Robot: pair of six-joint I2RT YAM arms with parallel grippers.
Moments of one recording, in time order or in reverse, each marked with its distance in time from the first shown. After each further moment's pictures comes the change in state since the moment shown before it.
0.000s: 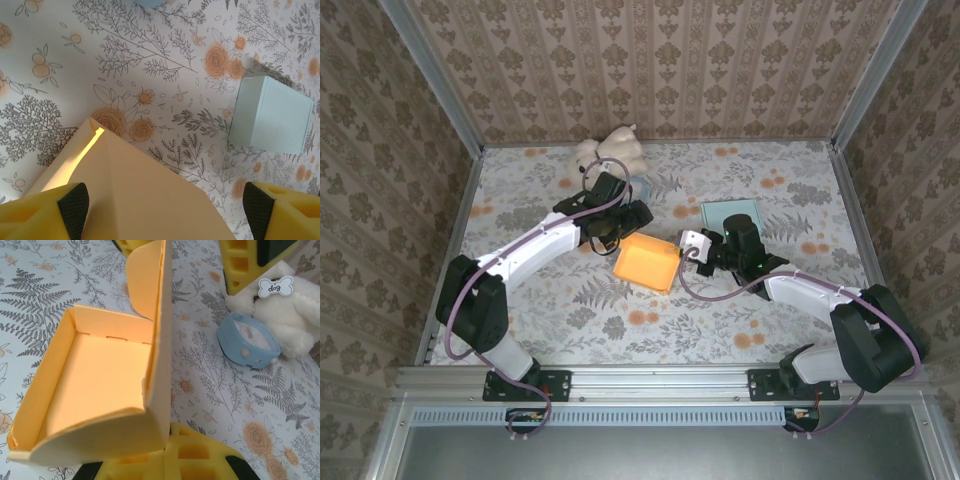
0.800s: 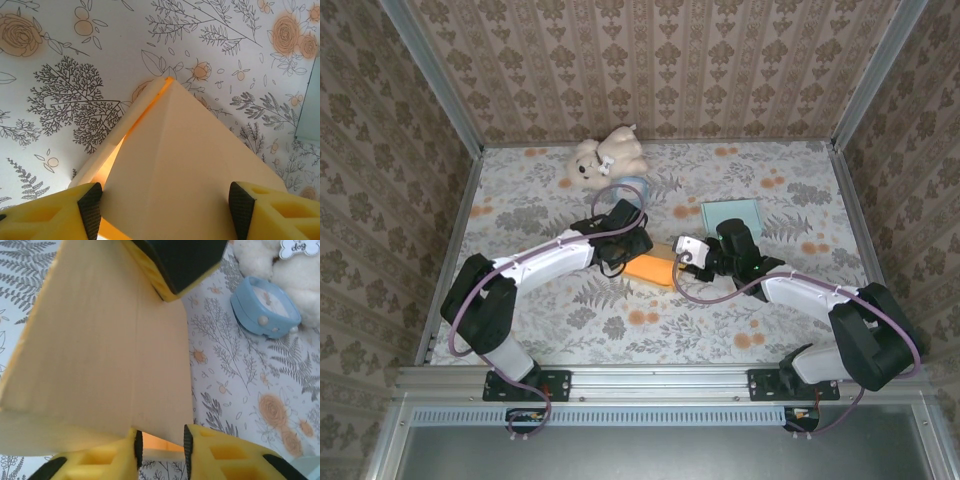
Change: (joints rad) left arm -0.111 0.010 -0.152 0.052 -0.174 -0.058; right arm 0.040 0.009 0.000 -0.093 0.124 -0.006
